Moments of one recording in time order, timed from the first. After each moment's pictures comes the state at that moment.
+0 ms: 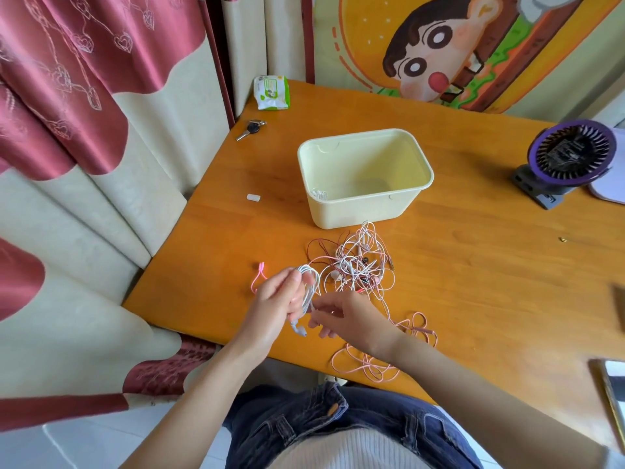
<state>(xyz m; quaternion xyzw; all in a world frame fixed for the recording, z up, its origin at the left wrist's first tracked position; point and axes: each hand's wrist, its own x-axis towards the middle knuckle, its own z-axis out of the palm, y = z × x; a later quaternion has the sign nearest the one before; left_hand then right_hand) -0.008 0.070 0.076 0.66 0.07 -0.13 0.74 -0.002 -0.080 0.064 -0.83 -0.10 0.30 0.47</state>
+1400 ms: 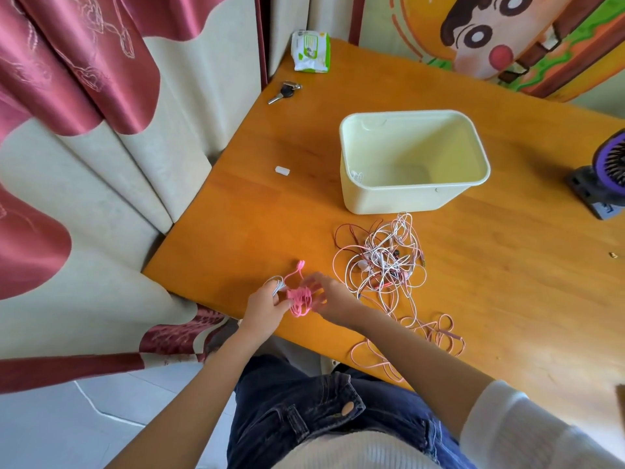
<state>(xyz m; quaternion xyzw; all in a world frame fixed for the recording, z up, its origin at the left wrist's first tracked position) -0.005 0.133 -0.034 0.89 0.14 -0.17 0.41 0.037 -0.023 -0.031 -0.83 -0.10 0.37 0.41</state>
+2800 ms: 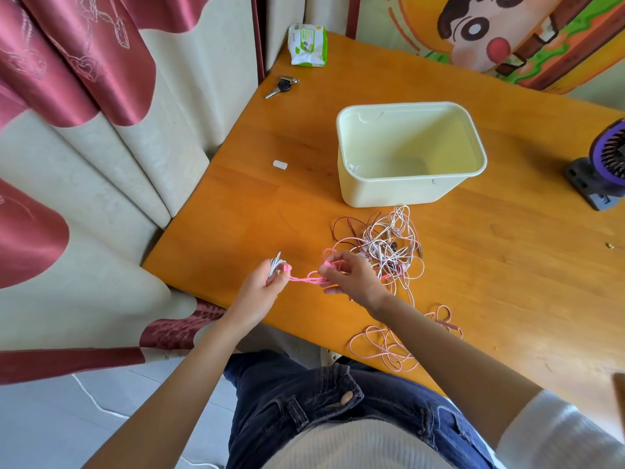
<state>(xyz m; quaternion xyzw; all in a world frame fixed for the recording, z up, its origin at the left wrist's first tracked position) -0.005 0.138 0.005 0.82 0.13 -0.16 0.54 0.042 -0.049 -0.012 -0.71 0.06 0.30 0.63</state>
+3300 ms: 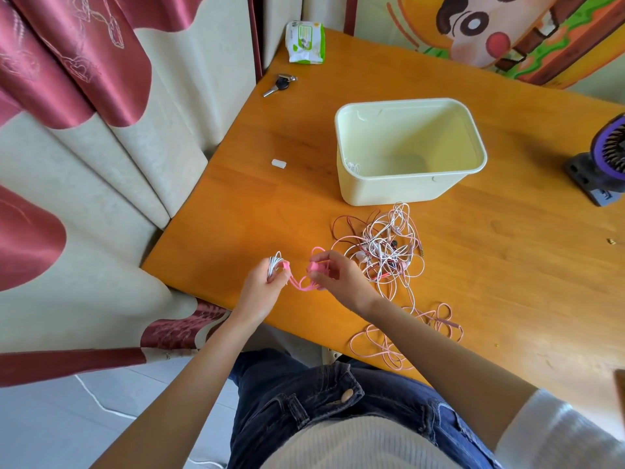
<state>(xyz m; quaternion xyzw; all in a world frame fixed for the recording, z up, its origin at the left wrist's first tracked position) 0.001 0.132 -0.005 0.81 0.19 -0.15 0.53 0.035 -0.034 -0.006 -0.77 -0.02 0.28 0.57</state>
